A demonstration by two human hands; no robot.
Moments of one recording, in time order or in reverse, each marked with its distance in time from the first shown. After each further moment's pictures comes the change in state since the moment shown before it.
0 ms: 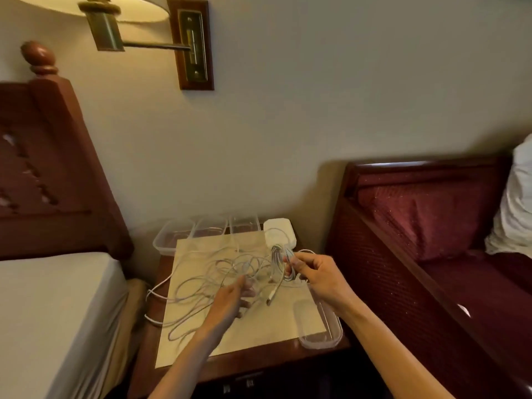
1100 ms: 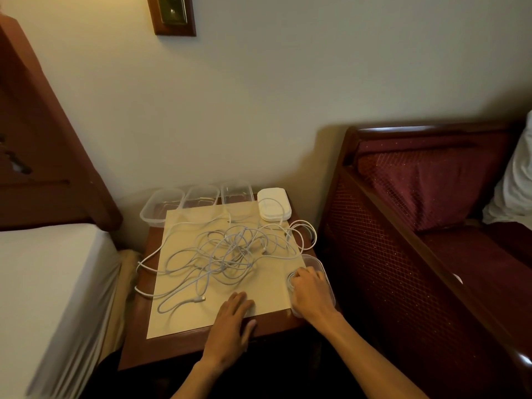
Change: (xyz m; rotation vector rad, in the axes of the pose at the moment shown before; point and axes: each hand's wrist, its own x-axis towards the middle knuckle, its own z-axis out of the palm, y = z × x) left_hand -0.002 -0.151 0.028 0.812 -0.047 0.439; right_hand -0.008 0.131 0.026 -1.248 -0.089 0.049
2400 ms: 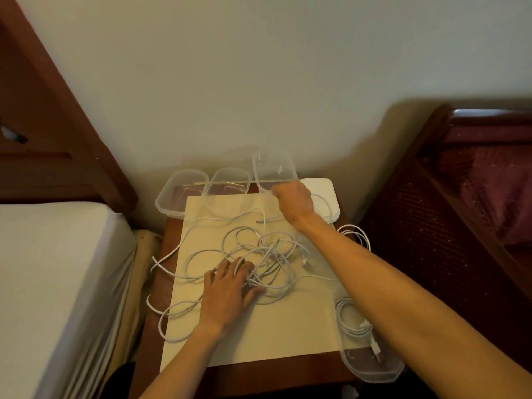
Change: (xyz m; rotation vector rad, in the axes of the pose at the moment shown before) left_hand 0.102 -0.076 -0.060 0.392 0.131 -0.131; right_hand 0.282 -0.068 -0.026 0.128 0.211 -0.145
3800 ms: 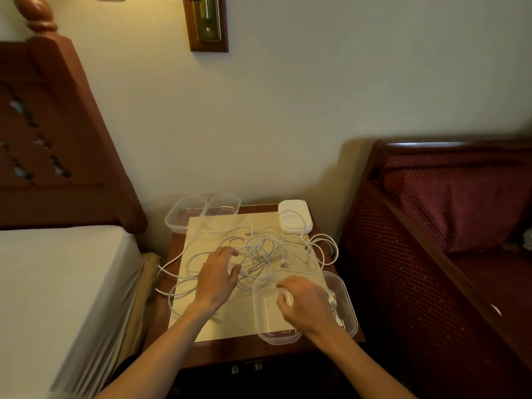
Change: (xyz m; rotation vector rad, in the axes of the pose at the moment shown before) left_hand -0.018 0.042 -0.085 -0.364 0.182 -0.096; right_hand -0.264 -0.021 -0.053 0.248 0.078 -0.005
